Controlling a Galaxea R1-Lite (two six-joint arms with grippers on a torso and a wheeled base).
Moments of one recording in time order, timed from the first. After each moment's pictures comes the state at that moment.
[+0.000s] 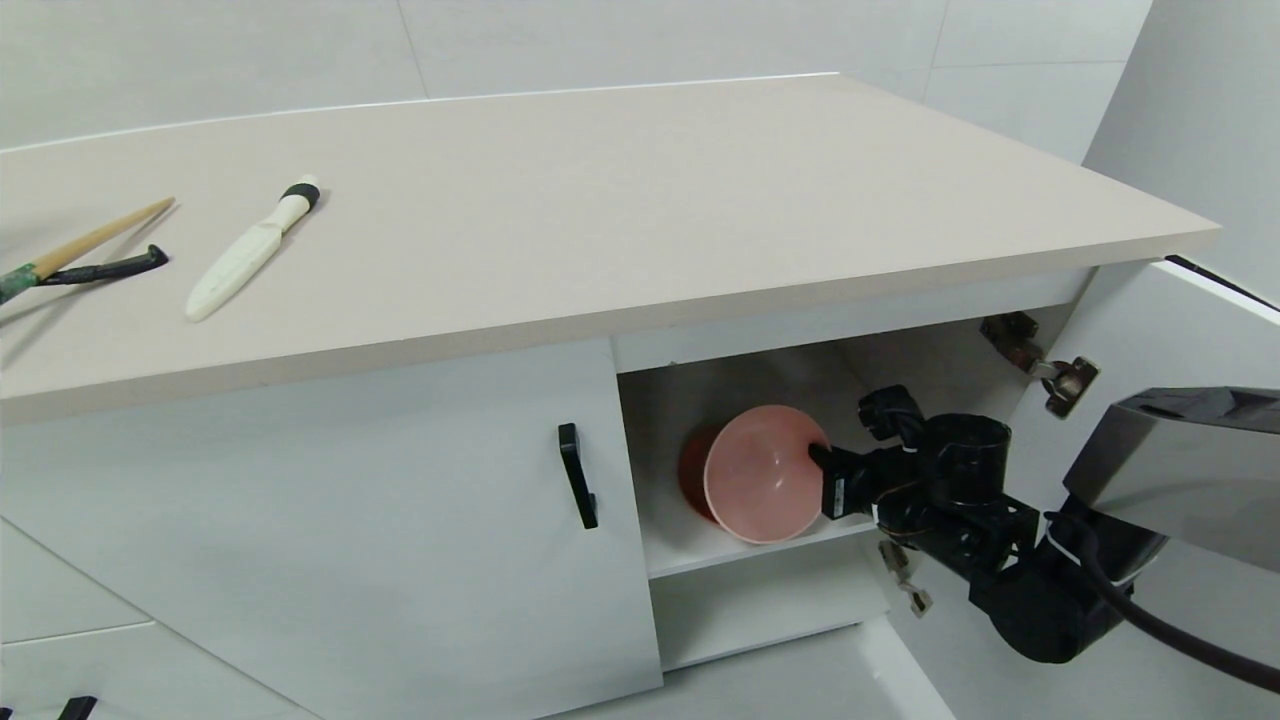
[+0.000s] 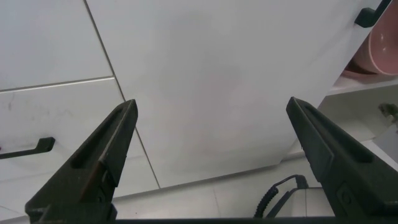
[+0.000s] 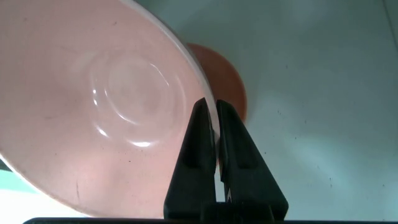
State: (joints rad) left arm 0.00 0.00 0.00 0.00 -0.01 -0.02; right arm 0.43 2.24 -0.76 -1.32 0.02 0.06
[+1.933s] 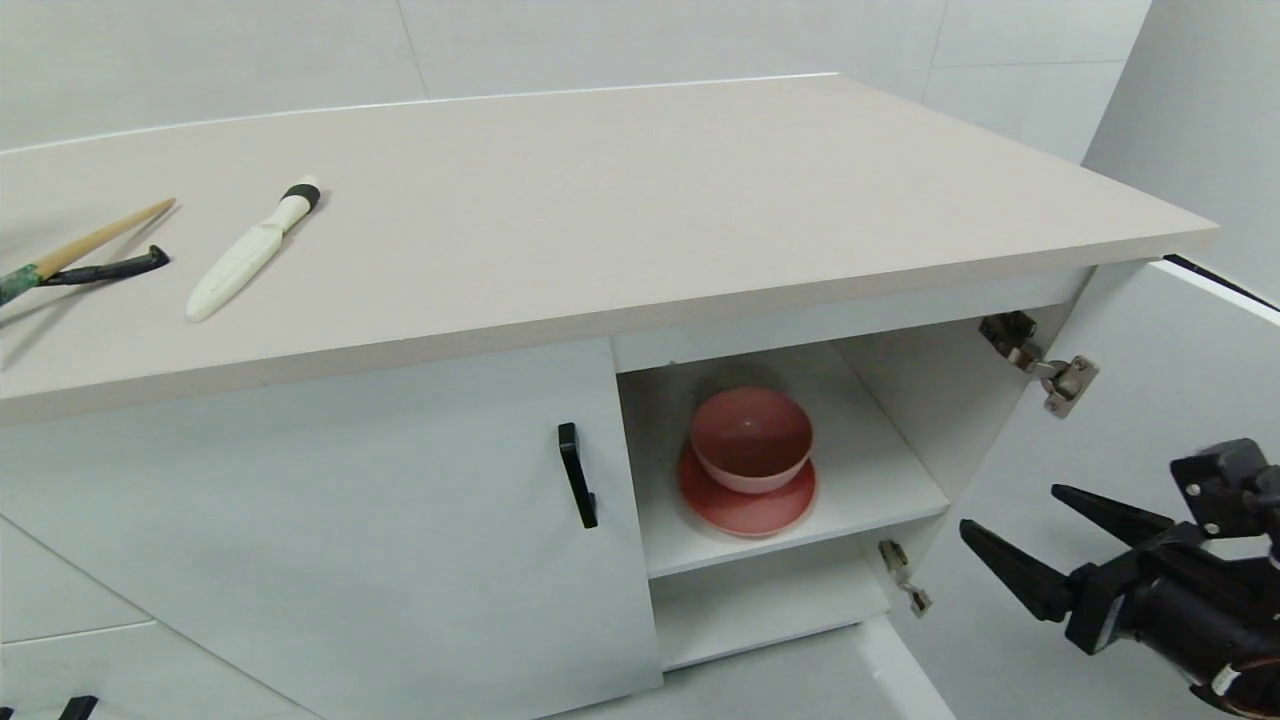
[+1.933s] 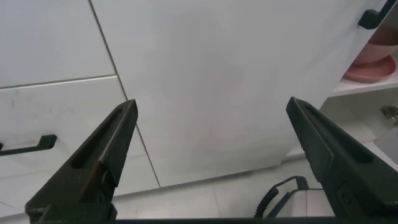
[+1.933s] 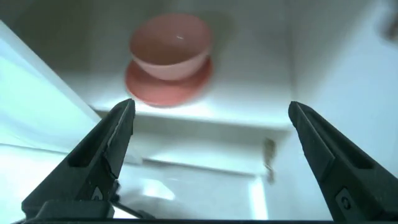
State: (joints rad) left arm 0.00 0.00 0.00 0.00 0.00 -0.03; right arm 0.41 1.47 -0.04 -1.33 -0.04 0.02
